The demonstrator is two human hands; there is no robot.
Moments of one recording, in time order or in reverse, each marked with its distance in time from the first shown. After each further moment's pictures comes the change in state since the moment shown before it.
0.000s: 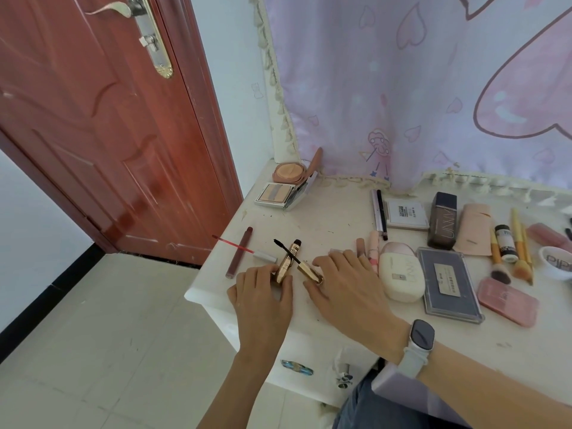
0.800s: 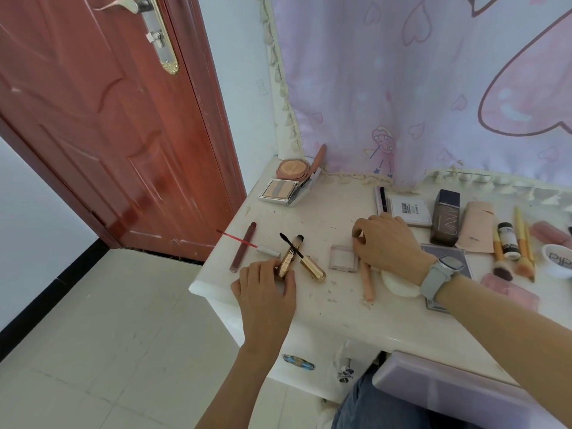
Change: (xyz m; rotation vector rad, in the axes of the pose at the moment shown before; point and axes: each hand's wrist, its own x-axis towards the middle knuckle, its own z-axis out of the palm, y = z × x) left_hand -0.002 -0.001 0.003 0.030 0.017 0.003; right_hand 0.053 0.068 -0.018 -0.094 -0.256 0.093
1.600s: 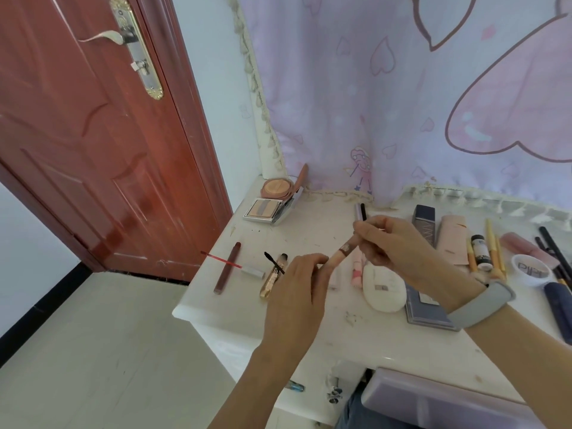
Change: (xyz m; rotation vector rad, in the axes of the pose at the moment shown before) left_hand 0.022 0.078 -0.030 -0.383 -0.289 0.199; right_hand -0.034 0.008 -0.058 1.398 -0.062 0.218
